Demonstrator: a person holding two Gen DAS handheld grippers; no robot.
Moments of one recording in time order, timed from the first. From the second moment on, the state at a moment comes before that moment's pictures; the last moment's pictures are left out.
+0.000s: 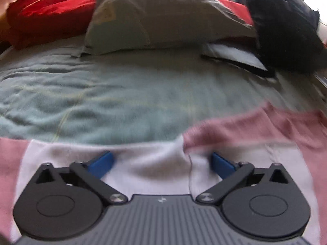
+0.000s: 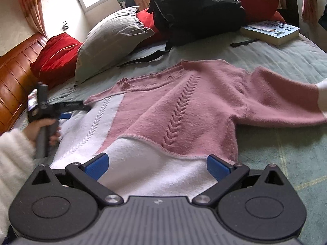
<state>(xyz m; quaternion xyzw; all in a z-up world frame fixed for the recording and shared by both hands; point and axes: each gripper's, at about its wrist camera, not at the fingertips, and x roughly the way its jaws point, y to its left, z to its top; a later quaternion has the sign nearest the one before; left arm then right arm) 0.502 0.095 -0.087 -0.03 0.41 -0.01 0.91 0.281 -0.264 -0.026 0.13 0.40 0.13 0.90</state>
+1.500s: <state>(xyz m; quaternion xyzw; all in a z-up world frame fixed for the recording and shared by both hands) 0.399 0.357 -0.061 -0.19 0.34 0.06 0.92 0.279 -0.281 -0.042 0.17 0.41 0.10 0.89</state>
